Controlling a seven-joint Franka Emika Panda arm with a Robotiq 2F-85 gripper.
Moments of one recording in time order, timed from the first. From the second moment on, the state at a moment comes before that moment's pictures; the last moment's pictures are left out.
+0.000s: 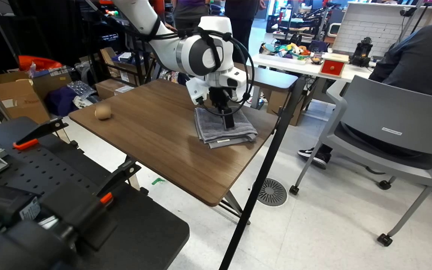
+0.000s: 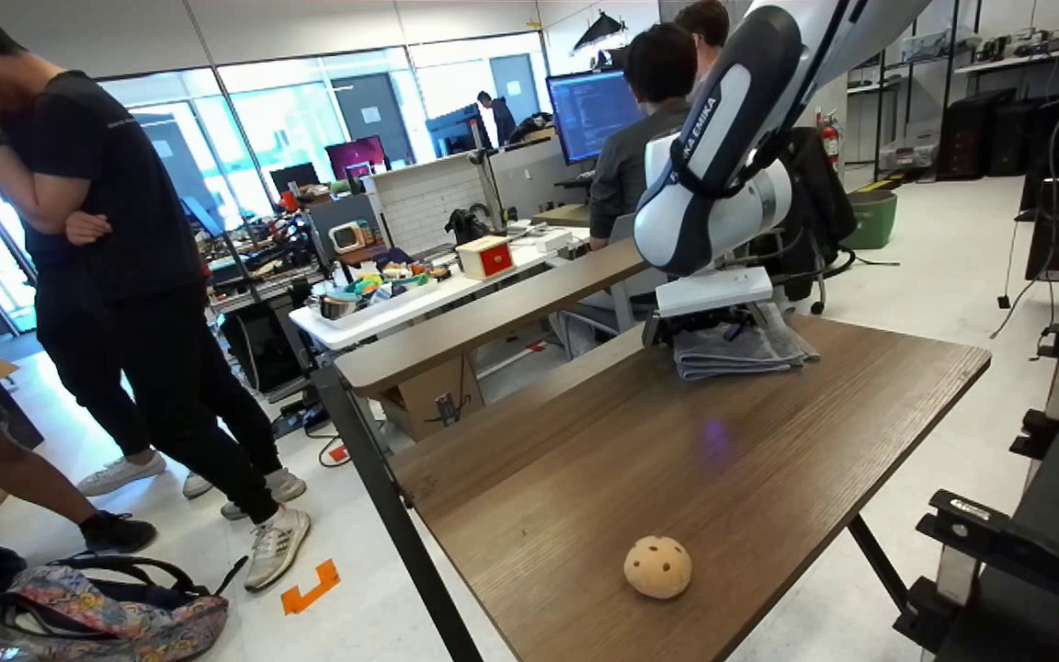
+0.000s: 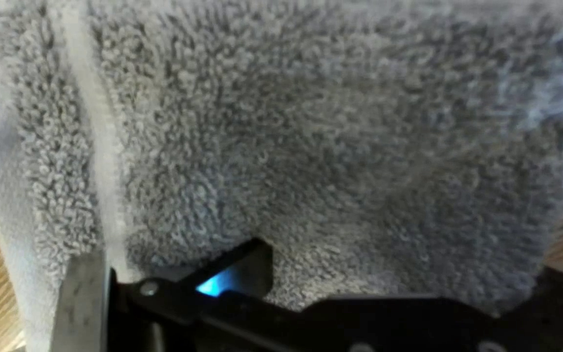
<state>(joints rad) 0.05 1.23 -0.23 -1.23 0.14 2.52 0.57</state>
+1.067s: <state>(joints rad) -0.13 0.89 0.14 -1.94 0.14 2.83 -0.09</state>
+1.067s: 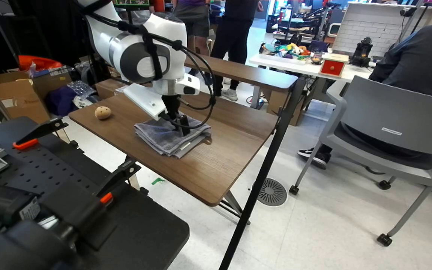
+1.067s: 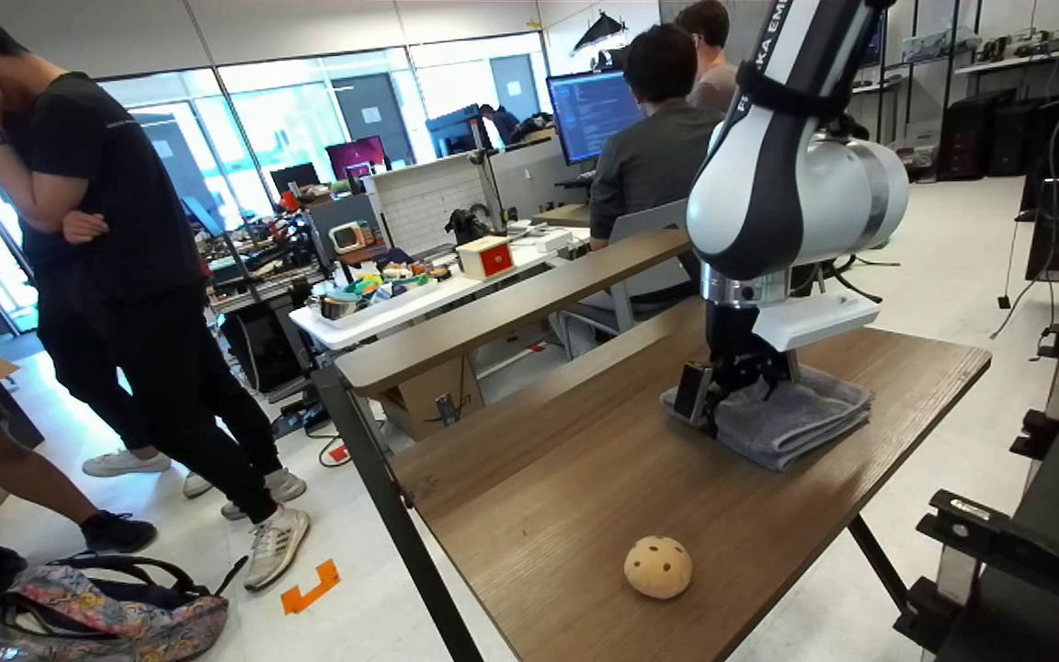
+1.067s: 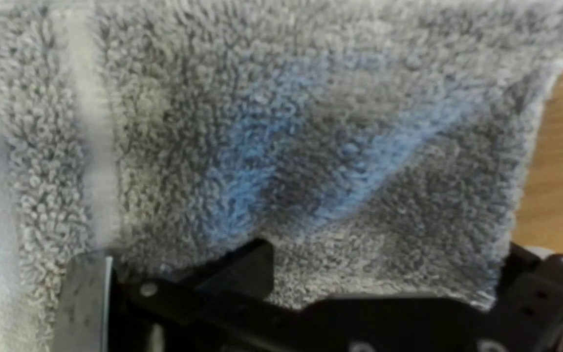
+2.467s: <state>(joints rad) -0.16 0.97 -0.05 -1.88 0.11 3.12 -0.06</state>
